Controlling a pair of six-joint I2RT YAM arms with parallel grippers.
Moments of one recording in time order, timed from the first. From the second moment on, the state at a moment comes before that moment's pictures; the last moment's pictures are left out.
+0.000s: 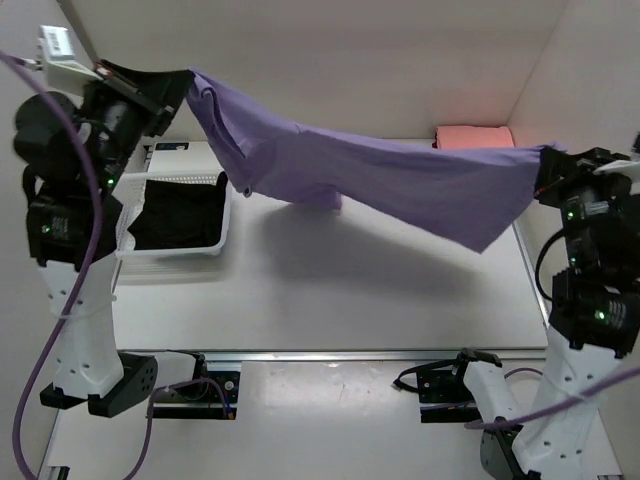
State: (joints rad) left arm -0.16 1.29 2.11 -0.67 0.11 -0.86; right arm -0.24 0.86 1.52 -0.56 -0.14 0.30
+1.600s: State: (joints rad) left arm -0.21 1.38 1.26 -0.21 0.33 -0.94; right arm -0.15 1.40 1.24 -0.41 -0.25 0.34
